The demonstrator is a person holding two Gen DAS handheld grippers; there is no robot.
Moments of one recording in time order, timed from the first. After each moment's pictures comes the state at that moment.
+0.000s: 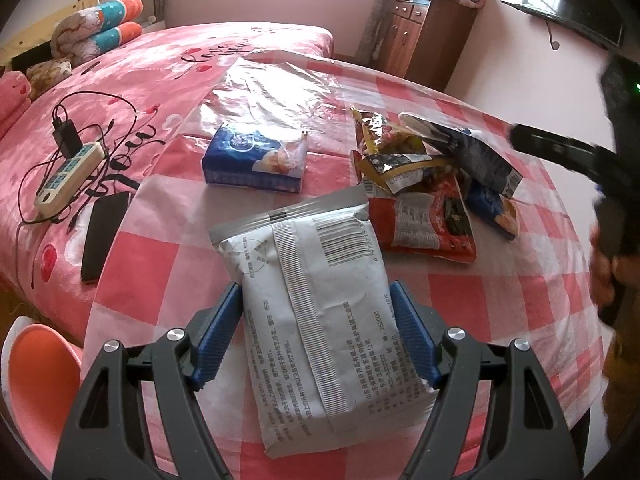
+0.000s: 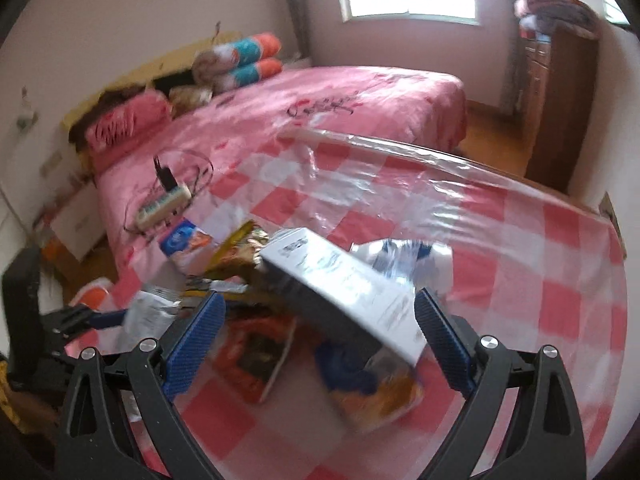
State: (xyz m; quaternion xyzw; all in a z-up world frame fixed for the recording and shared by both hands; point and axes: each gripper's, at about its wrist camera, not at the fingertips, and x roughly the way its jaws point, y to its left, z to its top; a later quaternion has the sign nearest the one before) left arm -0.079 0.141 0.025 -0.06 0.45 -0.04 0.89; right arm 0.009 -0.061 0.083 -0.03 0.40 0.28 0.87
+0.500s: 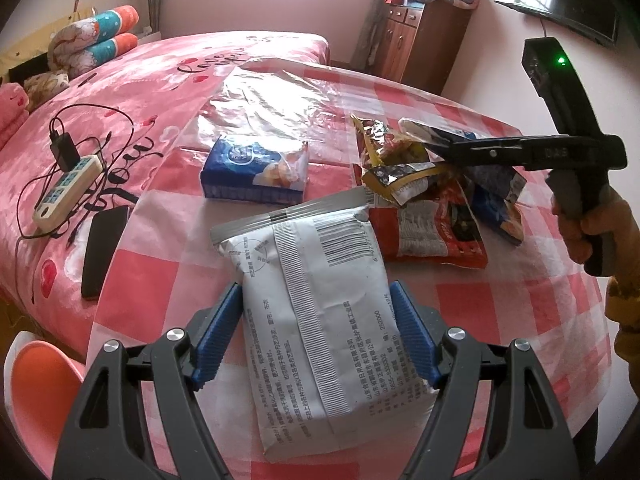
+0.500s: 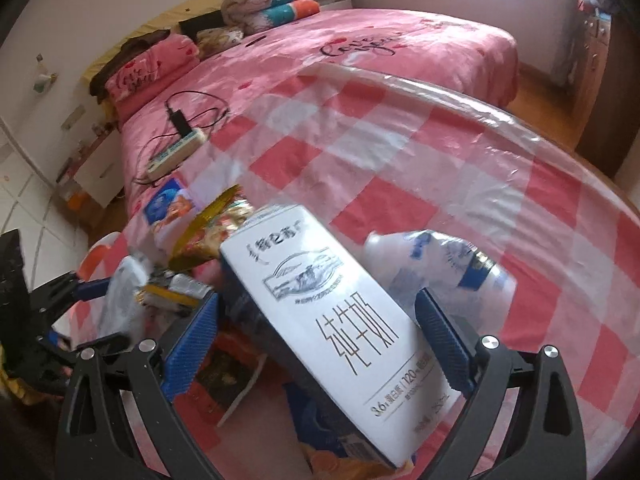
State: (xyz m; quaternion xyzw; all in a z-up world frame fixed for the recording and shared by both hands) left arm -0.073 0.143 0.023 -0.05 0.44 -0.04 0.90; right arm 0.063 -0.037 0.047 -0.06 0.49 0.35 0.80
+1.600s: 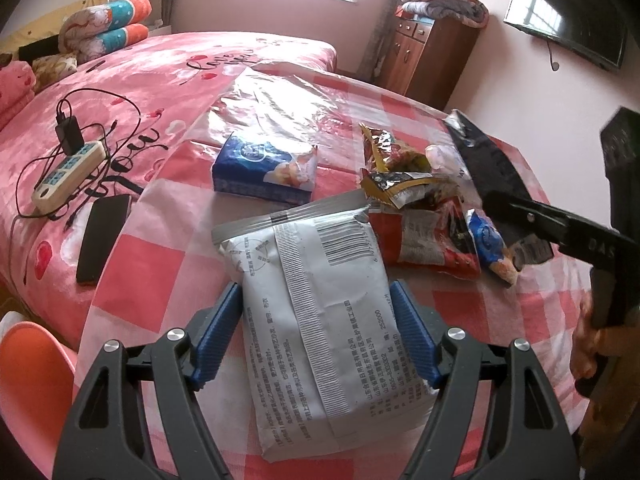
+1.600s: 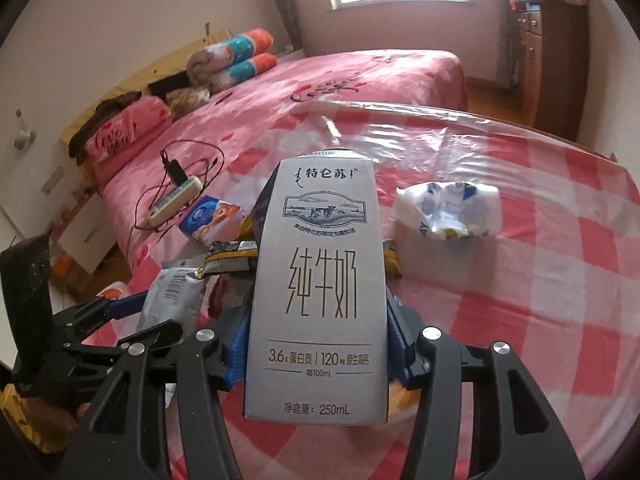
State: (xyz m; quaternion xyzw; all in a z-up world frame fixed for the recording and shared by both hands) left arm -0.083 0.152 0.023 -0.09 0.43 -0.04 0.90; right arm -0.036 -0.046 0.063 0.03 0.42 0.27 0.87
